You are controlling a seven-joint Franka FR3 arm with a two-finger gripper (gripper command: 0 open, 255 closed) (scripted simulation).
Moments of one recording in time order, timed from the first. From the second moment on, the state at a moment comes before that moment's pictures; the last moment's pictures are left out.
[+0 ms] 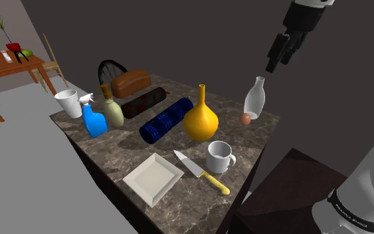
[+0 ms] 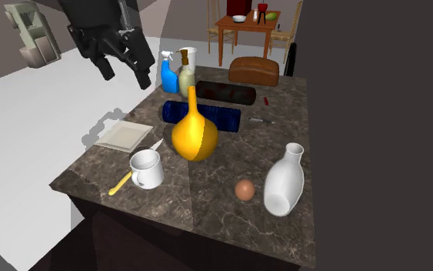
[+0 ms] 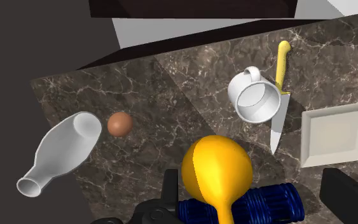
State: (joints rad) arm 0.00 -0.79 0.06 -2.30 0.02 1.69 0.02
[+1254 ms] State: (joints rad) arm -0.05 -0.57 -0.08 -2.66 -0.15 2.32 -0.23
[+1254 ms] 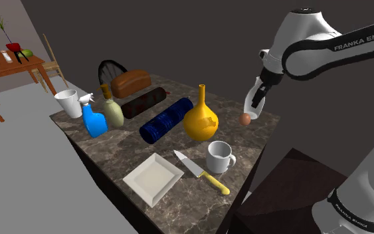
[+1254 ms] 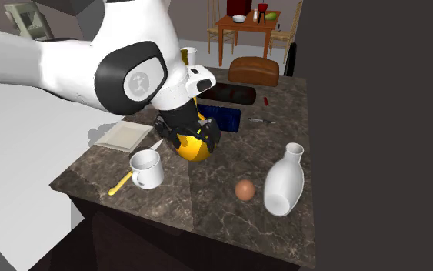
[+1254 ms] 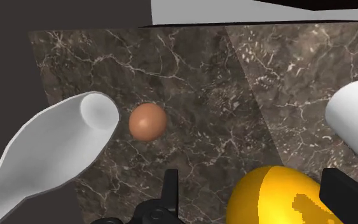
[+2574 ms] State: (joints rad) arm -0.15 0.16 -0.20 -2.52 -0.29 2.99 -0.44
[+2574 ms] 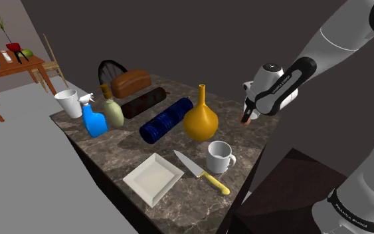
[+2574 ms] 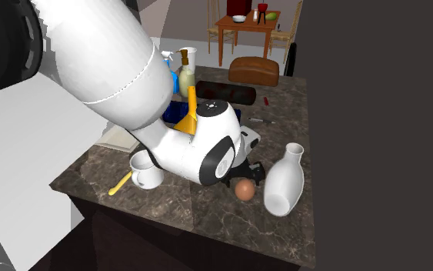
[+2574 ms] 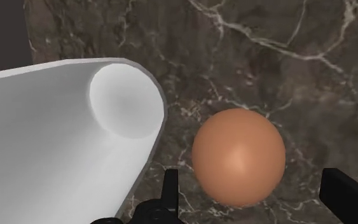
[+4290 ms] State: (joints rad) arm -0.16 0.19 -0.18 -2.49 -0.27 2.99 -0.45
